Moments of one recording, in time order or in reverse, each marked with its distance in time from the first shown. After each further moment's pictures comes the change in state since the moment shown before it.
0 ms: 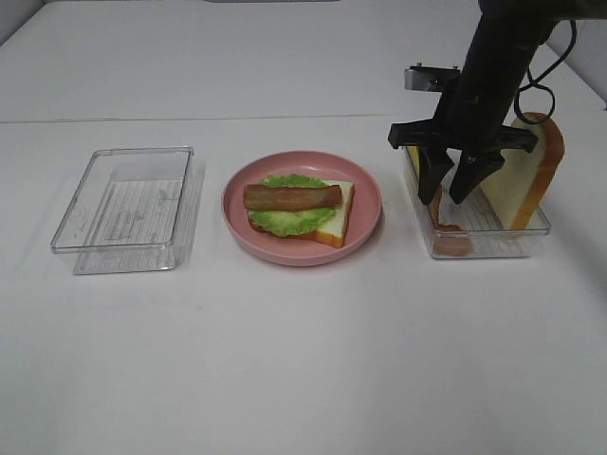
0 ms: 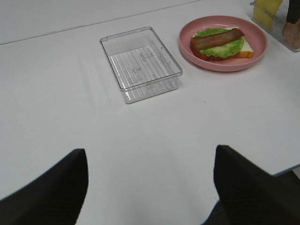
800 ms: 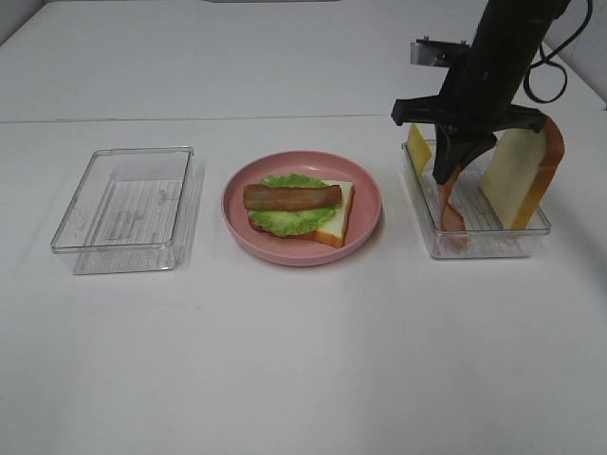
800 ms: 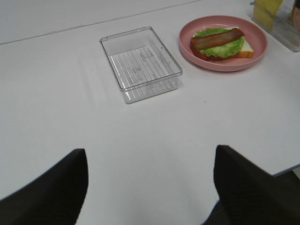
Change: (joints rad) left arm 0.000 0.000 0.000 0.000 0.000 0.000; right arm 0.000 -0.084 0.000 0.014 0.018 0.004
